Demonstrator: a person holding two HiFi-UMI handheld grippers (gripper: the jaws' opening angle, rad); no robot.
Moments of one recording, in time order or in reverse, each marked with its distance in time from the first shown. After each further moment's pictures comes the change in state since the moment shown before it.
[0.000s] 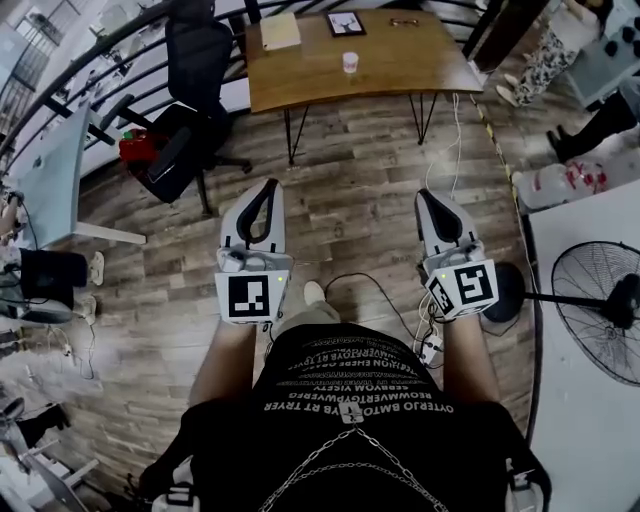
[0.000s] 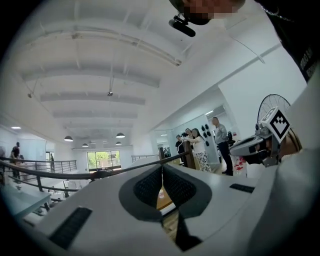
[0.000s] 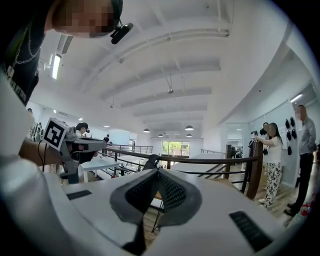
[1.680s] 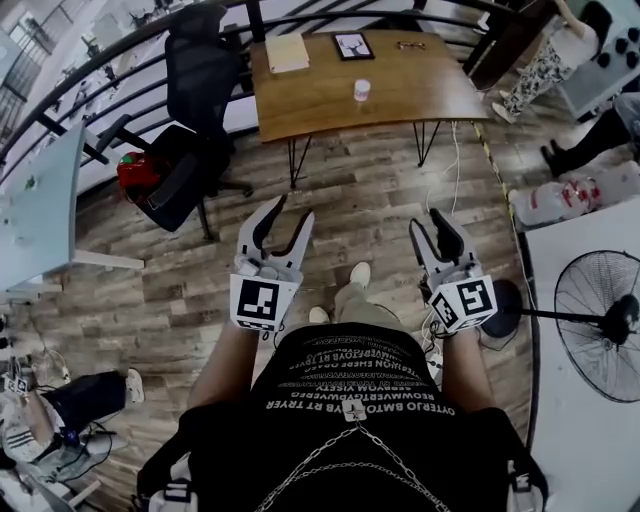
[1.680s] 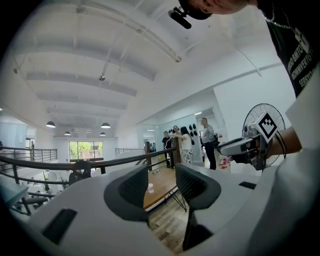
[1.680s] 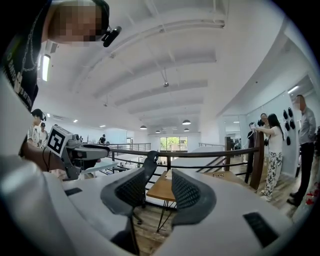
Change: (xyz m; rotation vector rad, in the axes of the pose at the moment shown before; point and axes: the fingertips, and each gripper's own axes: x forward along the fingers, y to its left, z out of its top) left arm 0.058 0.054 -0.050 -0.080 0.061 -0.204; right arm 0.081 0.009 -0.015 0.073 0.050 -0.027
